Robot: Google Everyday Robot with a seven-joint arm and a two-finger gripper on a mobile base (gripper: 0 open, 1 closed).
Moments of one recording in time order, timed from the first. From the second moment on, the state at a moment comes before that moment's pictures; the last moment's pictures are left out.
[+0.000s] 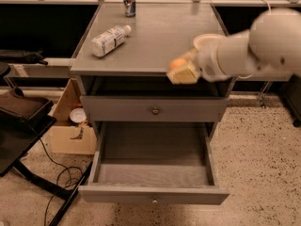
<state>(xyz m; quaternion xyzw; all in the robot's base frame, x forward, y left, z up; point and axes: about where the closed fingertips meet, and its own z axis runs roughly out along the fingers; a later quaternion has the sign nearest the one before) 0.610 -0.083 0.898 -0.46 0.76 0.12 0.45</state>
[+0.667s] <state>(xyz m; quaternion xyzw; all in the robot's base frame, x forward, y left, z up) 0.556 -0.172 0.605 -0.40 0.83 0.21 0.33</state>
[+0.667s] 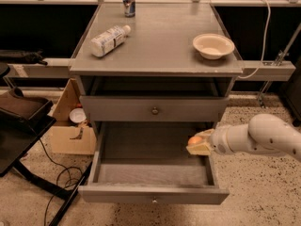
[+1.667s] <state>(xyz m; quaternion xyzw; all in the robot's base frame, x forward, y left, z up) 0.585 -0.166 0.471 -0.42 0.82 0.25 0.28</state>
